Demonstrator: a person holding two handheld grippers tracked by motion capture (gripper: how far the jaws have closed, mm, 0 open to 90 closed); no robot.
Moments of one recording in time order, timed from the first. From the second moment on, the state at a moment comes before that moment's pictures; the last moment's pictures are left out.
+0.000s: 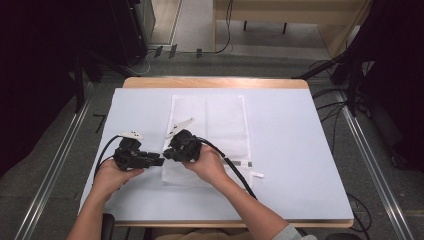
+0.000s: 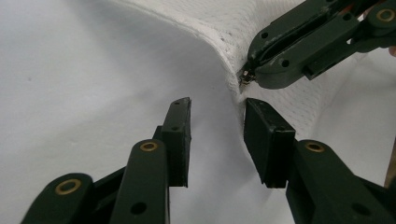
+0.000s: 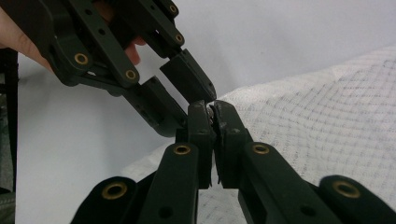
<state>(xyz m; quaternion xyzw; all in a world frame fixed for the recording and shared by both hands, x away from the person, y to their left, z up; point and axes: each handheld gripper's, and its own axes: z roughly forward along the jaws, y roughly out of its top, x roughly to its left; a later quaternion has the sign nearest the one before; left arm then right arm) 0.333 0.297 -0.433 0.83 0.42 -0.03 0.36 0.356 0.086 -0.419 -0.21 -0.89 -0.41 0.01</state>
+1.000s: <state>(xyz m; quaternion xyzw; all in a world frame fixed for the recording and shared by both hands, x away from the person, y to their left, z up) 0.335 0.285 -0.436 0.85 0.40 -0.05 0.33 0.353 0.090 -0.425 -0.19 -0.90 -0.40 0.02</state>
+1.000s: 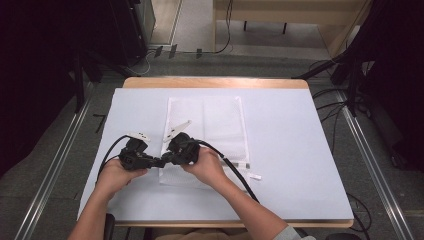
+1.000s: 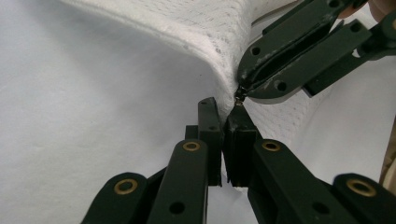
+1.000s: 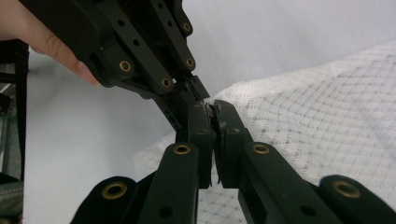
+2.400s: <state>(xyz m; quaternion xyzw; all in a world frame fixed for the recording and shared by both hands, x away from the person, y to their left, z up) 0.336 0.293 -0.434 0.84 0.41 -0.05 0.34 0.357 0.071 -0.439 -0.21 -0.90 -0.39 0.00</state>
